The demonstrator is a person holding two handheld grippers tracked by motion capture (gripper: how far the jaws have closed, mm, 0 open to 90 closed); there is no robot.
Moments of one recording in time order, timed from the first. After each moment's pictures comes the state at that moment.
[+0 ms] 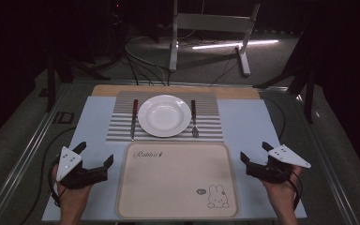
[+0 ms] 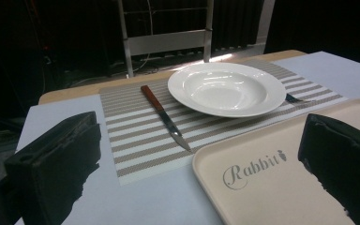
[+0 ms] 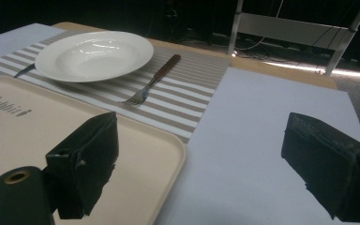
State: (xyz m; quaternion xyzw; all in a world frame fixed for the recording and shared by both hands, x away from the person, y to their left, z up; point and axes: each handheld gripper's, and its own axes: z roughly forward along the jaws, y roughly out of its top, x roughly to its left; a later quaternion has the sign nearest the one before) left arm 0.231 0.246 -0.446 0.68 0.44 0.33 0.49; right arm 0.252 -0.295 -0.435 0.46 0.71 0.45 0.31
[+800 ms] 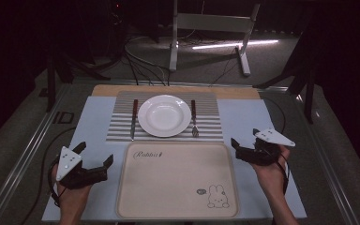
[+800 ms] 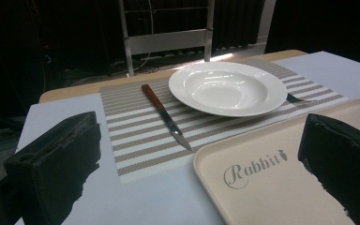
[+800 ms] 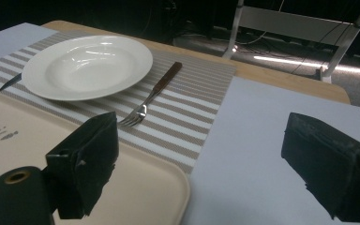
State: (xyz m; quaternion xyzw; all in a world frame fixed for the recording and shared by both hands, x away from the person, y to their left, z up) left arm 0.232 0.248 -0.446 0.68 0.44 0.33 0.49; right arm 0.295 -0.269 -0.421 0.47 0.71 0.43 0.30
